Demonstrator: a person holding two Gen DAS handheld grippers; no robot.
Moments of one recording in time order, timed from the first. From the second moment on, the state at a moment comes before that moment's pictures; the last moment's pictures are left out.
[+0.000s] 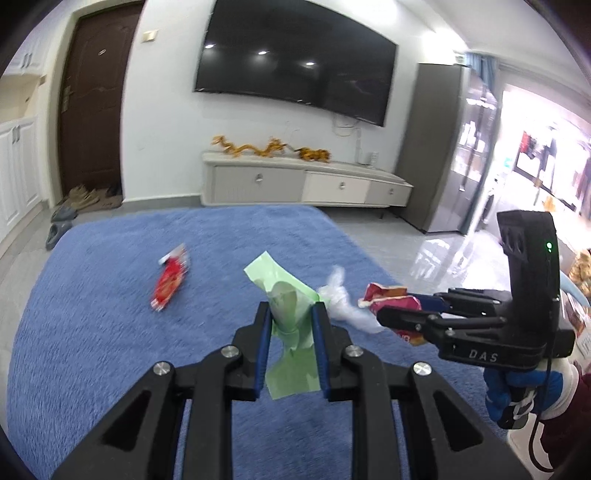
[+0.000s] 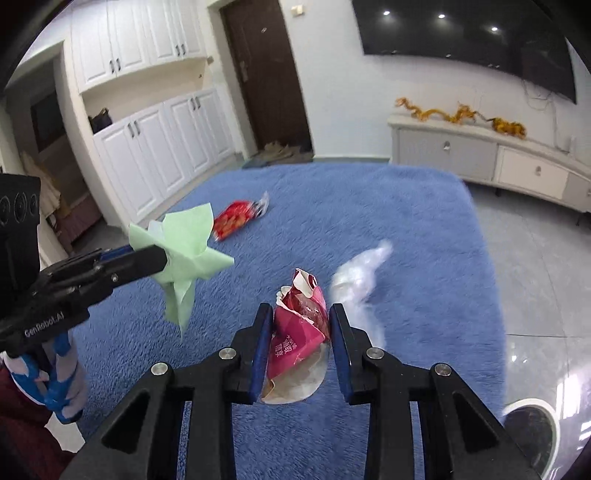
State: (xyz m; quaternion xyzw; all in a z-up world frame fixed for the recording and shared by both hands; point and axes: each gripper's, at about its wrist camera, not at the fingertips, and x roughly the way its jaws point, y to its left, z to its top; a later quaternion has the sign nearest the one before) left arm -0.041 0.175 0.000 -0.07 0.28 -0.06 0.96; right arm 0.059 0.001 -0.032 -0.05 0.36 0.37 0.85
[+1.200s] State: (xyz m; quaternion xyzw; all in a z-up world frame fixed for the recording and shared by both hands) left arm 0.131 -0.207 -0.094 0.07 0.47 -0.35 0.80; right arm 0.071 -0.388 -0.183 0.25 0.44 0.00 0.87
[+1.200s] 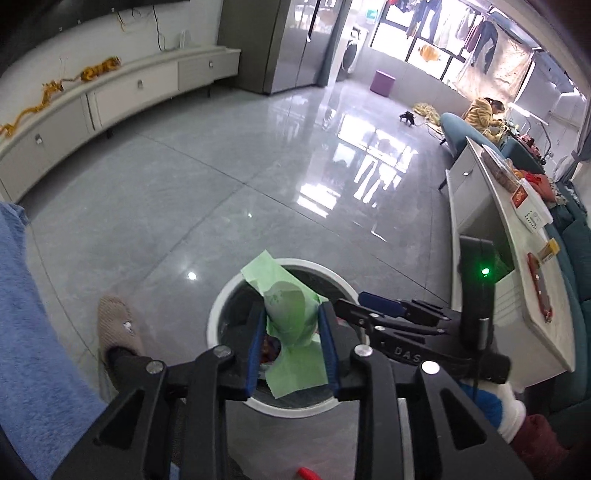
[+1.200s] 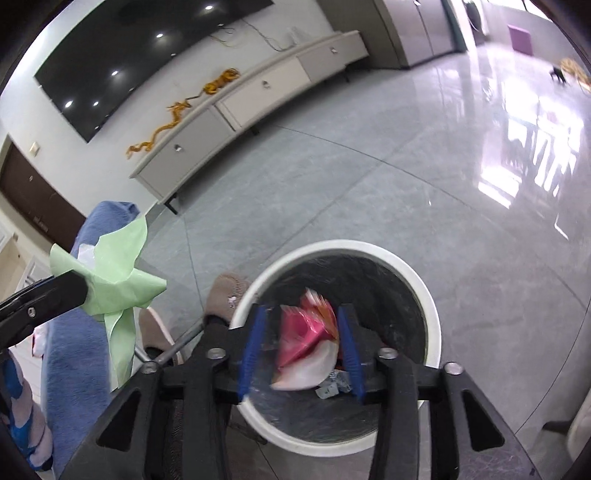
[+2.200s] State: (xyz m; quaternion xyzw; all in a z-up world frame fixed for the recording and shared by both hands) left arm 0.090 -0.135 -0.026 0.06 0.35 -0.26 0.90; right arm 0.056 -0.371 -0.124 0.21 0.40 -0.02 0.89
